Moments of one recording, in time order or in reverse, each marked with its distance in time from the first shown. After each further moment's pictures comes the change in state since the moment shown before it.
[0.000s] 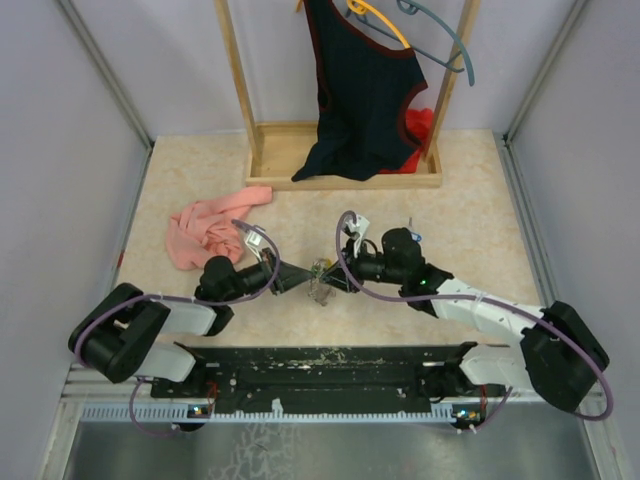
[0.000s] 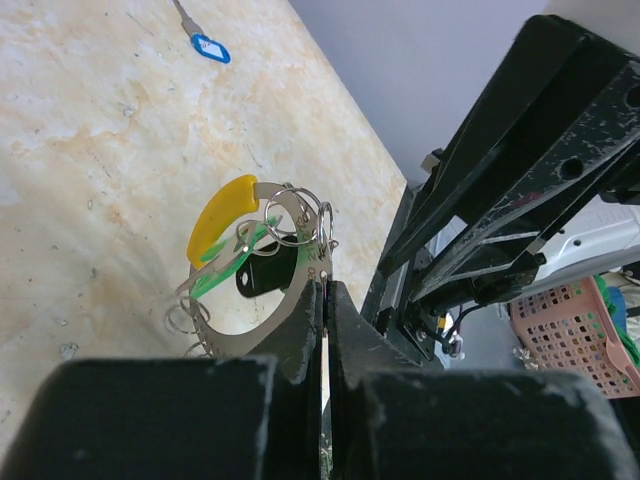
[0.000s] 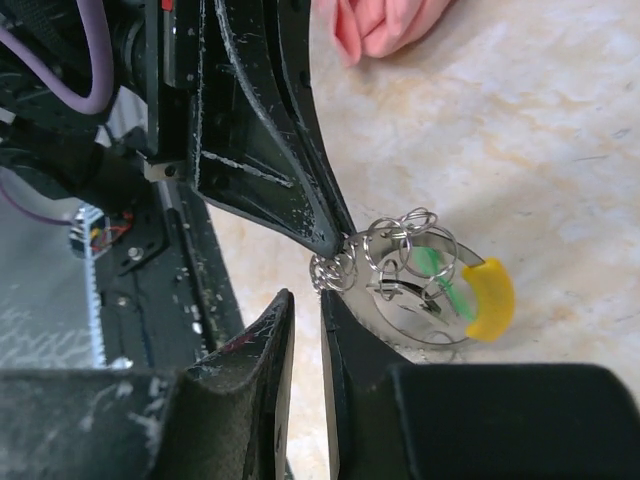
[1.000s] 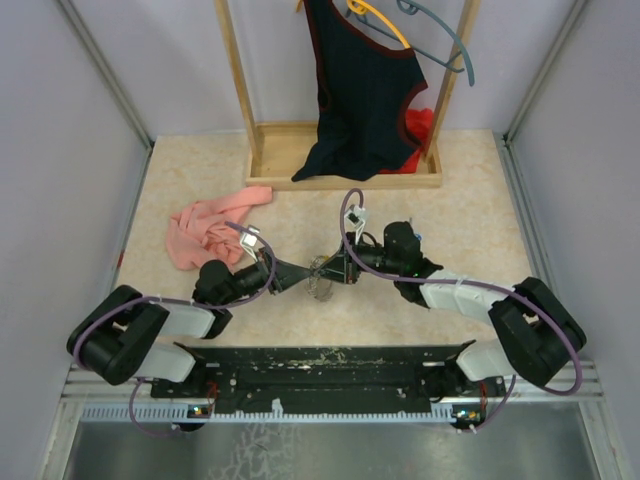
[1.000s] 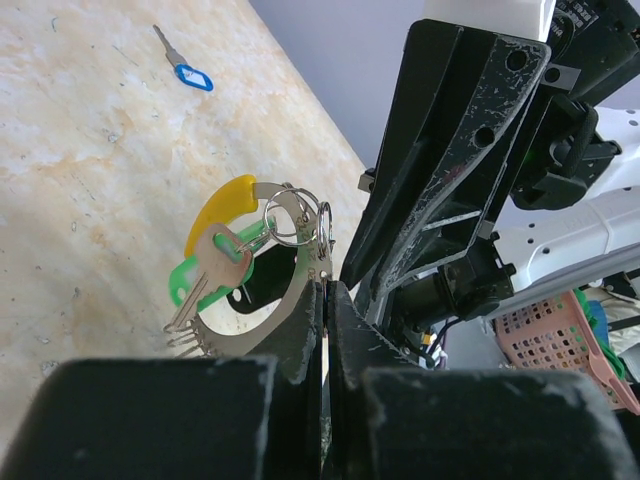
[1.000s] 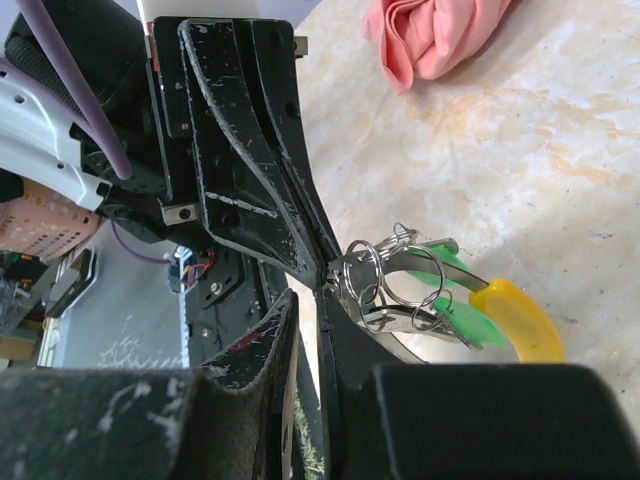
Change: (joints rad) left arm 0.000 -0.013 -0.030 0.099 -0.032 -0.050; right arm -0.090 0.201 -0.010 0.327 -0.212 0.314
